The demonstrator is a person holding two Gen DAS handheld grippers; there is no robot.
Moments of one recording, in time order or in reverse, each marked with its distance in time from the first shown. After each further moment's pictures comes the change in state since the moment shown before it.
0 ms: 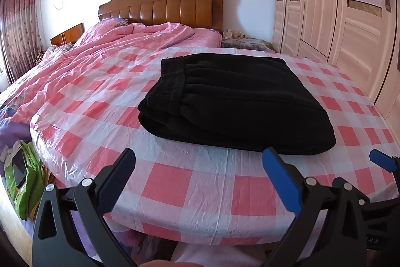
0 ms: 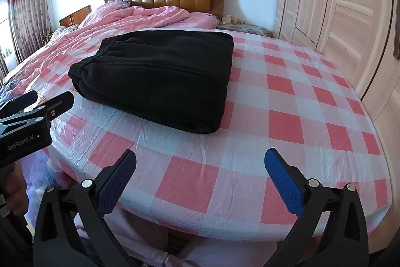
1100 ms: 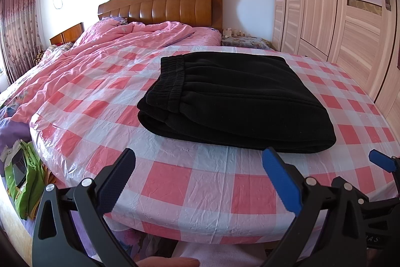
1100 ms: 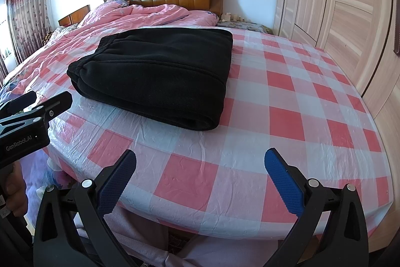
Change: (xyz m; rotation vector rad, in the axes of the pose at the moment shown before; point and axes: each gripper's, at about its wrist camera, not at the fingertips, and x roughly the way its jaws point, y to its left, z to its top) left arm 0.001 0.000 -0.002 0.002 0.006 0.002; right arm 0.002 0.001 -0.005 0.007 0.009 0.001
